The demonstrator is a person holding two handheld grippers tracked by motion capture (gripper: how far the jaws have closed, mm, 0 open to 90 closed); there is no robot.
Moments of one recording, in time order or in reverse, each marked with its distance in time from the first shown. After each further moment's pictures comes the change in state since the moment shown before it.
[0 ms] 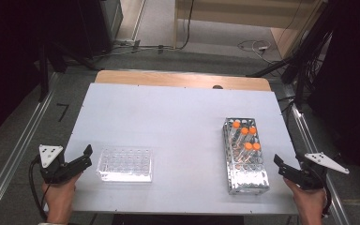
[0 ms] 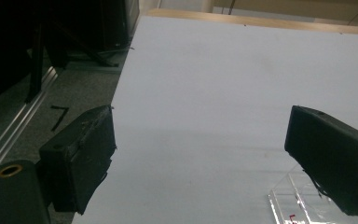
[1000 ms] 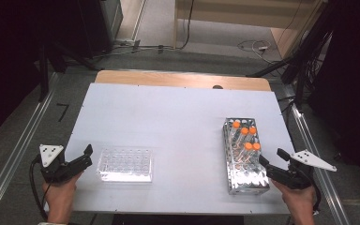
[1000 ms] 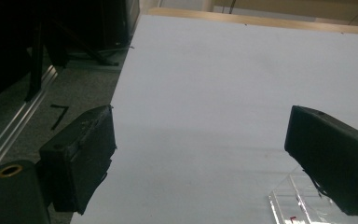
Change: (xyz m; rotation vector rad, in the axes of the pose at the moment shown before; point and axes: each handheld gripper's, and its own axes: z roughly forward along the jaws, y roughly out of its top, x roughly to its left) left arm 0.000 0.000 0.002 0.007 0.000 -0.006; right arm 0.040 0.010 -0.004 -0.023 0.187 -0.100
